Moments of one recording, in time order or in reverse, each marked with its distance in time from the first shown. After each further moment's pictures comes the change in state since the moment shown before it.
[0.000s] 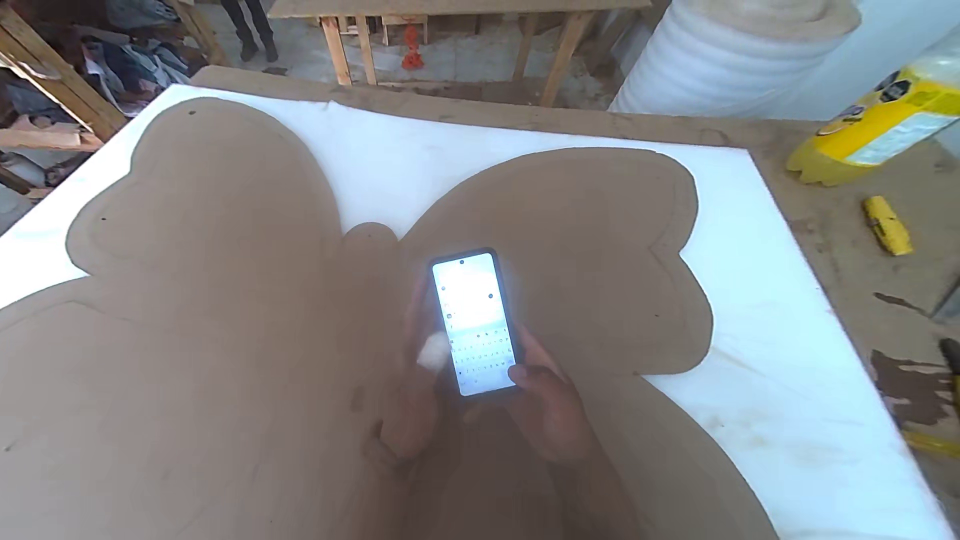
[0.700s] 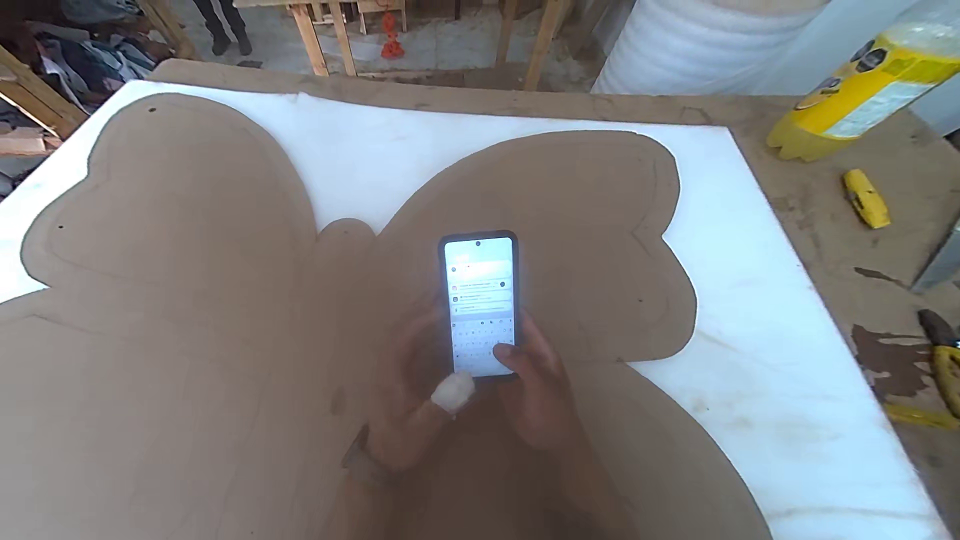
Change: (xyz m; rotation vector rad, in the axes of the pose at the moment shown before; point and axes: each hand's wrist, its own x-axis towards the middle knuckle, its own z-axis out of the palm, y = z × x) left_hand -0.004 -0.003 0.005 0.280 -0.079 0.161; right_hand 0.001 0.000 -0.002 -0.202 0.268 -0.138
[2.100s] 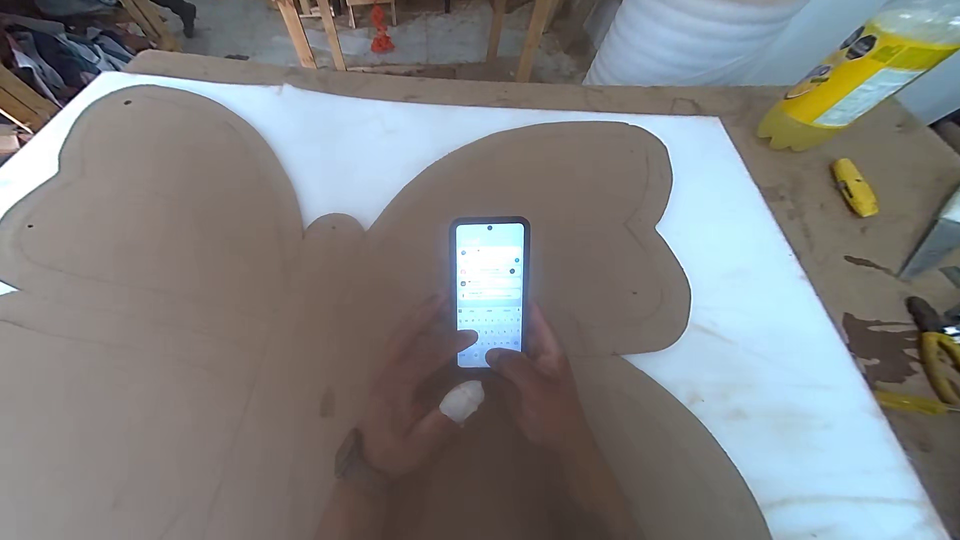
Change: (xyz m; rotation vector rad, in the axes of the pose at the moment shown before) left_hand 0.001 -0.002 0.002 0.289 -0.101 0.097; right_hand -0.003 -0.007 -0.002 -0.115 0.076 -0.042
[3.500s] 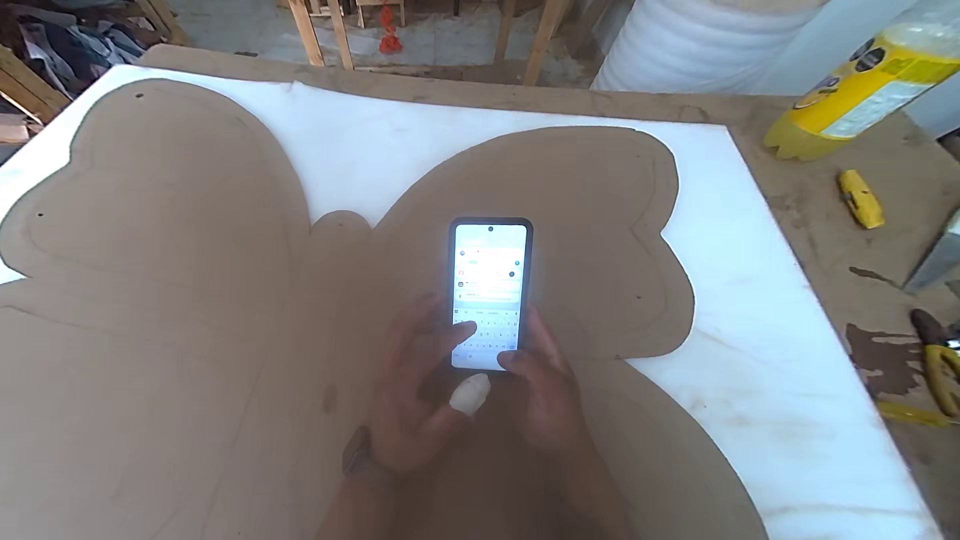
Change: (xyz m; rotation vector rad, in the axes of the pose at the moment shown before) left_hand -0.002 0.005 0.005 0.080 0.102 -0.027; right_hand 0.000 0.003 0.000 0.066 -0.103 -0.017
